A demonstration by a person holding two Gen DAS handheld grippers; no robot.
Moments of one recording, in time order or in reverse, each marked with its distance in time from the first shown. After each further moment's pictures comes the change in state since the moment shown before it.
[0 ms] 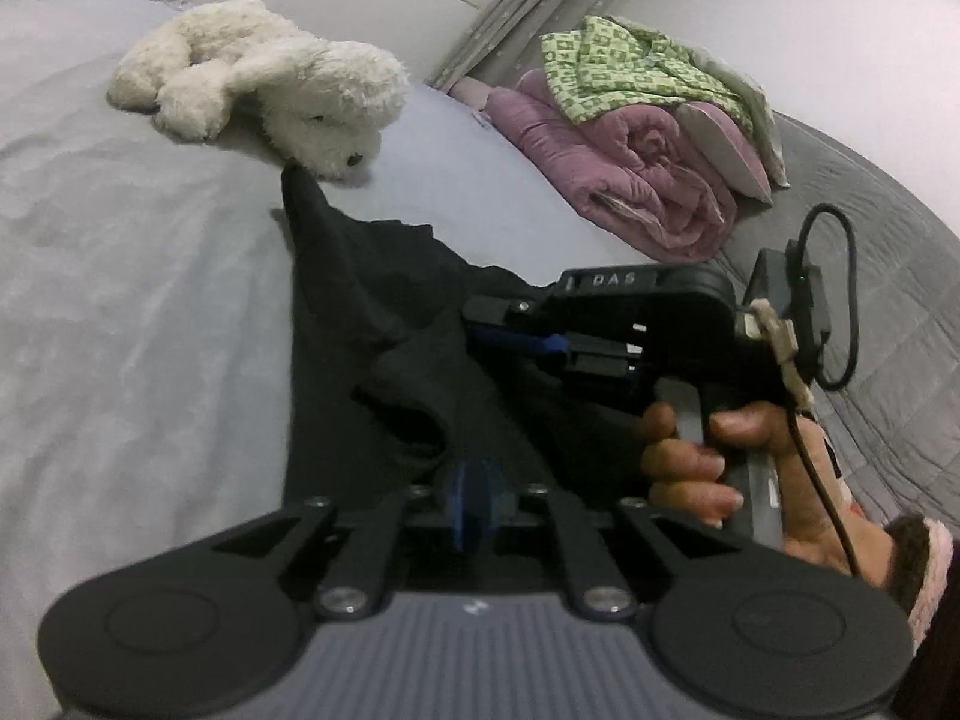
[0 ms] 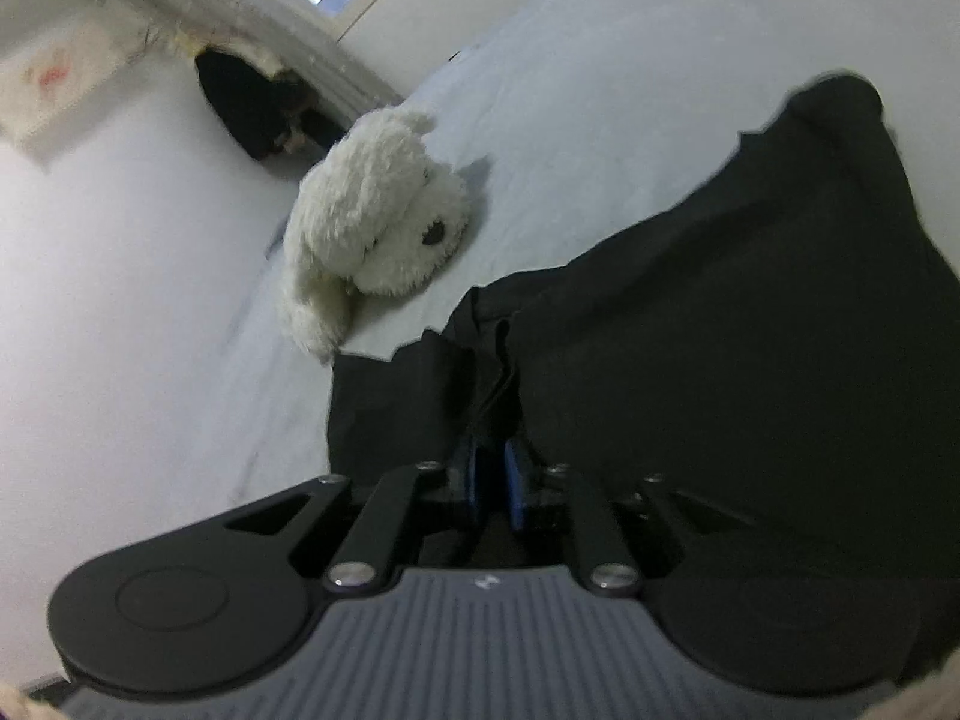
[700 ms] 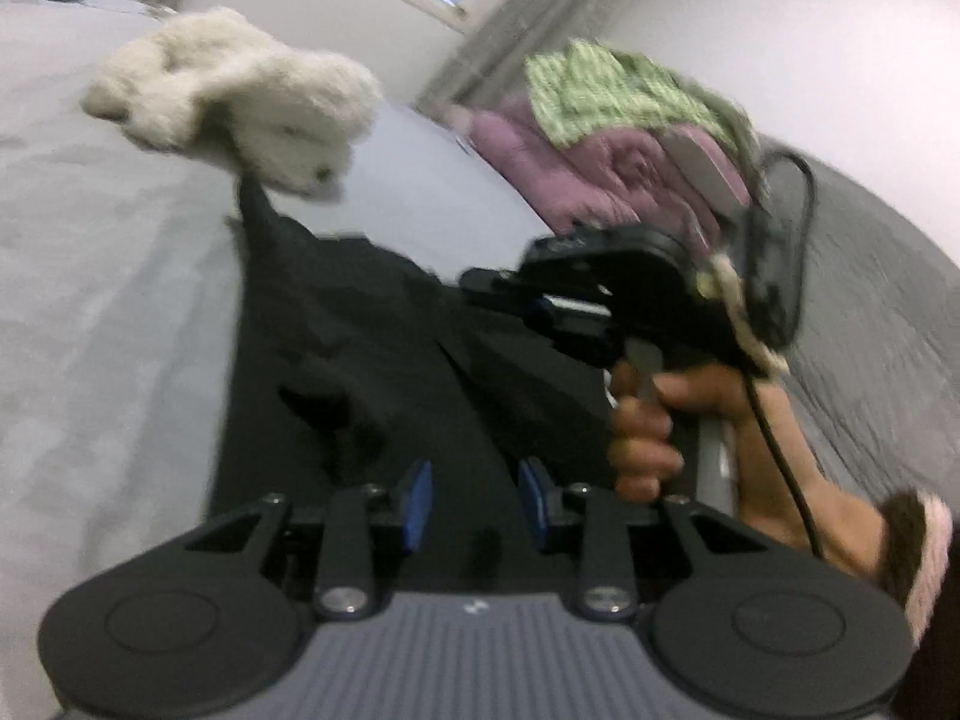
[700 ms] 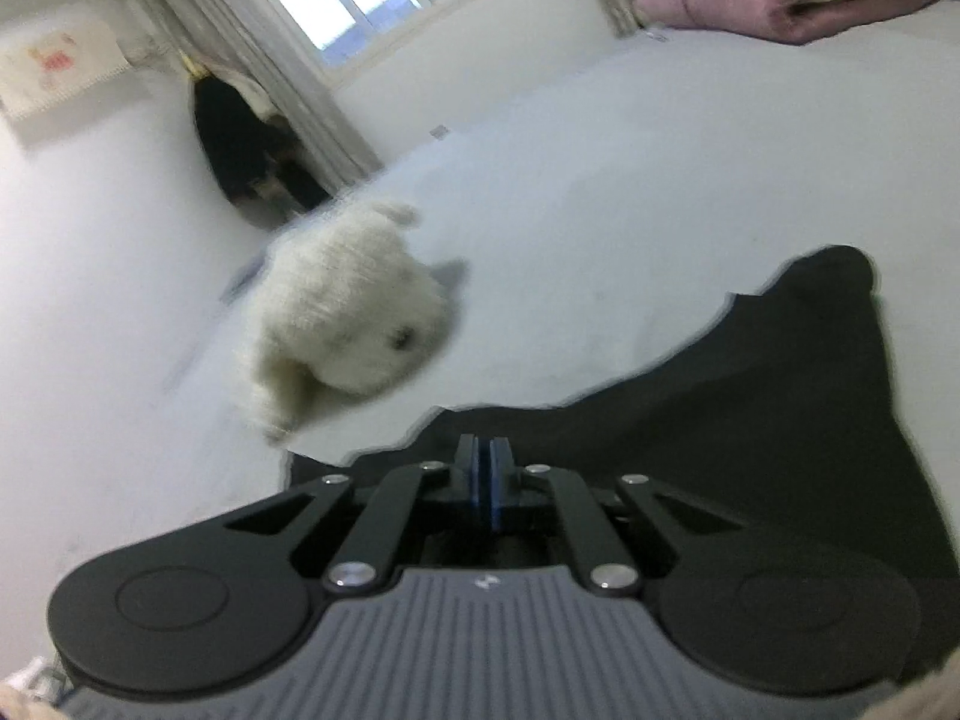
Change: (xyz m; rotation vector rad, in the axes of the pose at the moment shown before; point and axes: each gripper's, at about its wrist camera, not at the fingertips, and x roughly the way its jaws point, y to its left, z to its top) left arm 0.020 -0.016 -0.005 0.005 -0.032 -0.042; right arm 0.001 0.011 0.027 -0.163 -0.148 -0.161
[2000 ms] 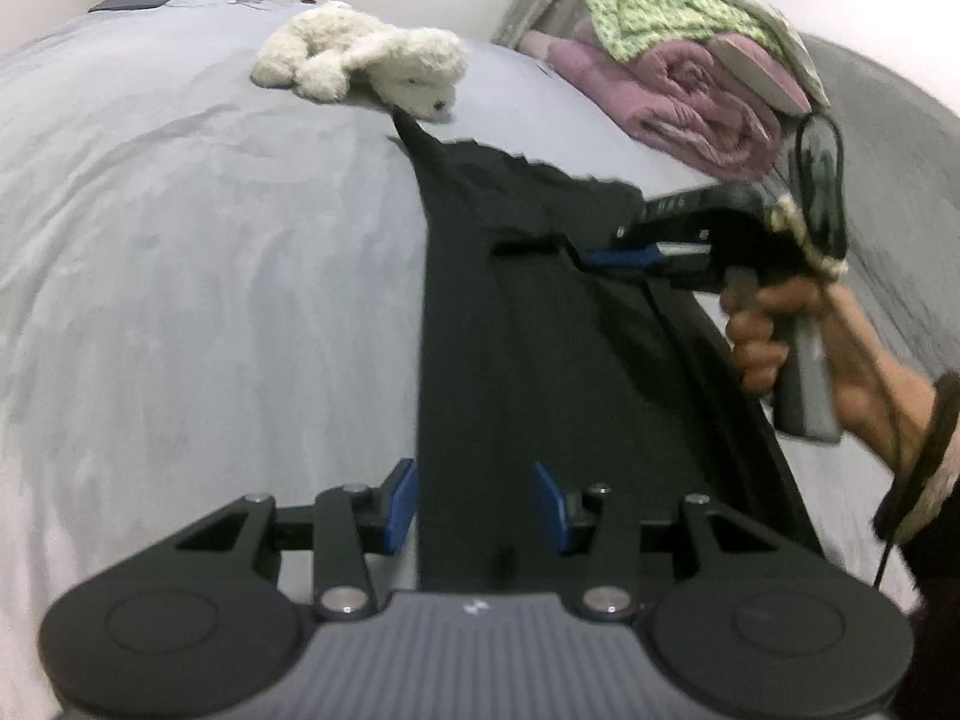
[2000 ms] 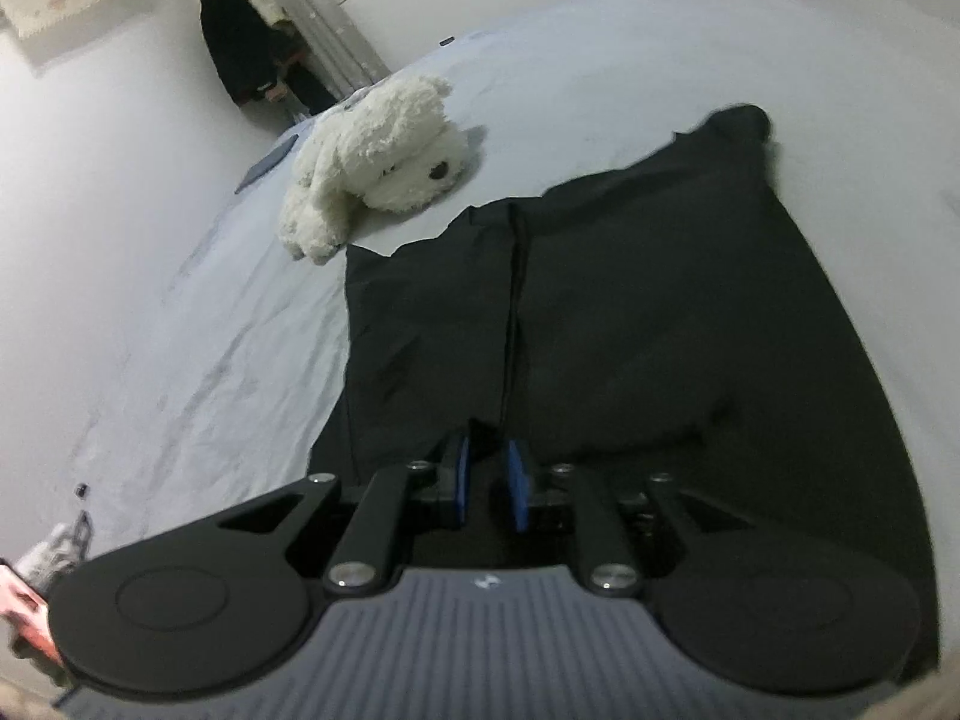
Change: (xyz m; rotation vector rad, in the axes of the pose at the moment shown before) left arm -0.186 -0.045 -0.090 0.054 0.166 0.289; right arm -0.115 0.015 -0.081 -0.008 0.182 0.019
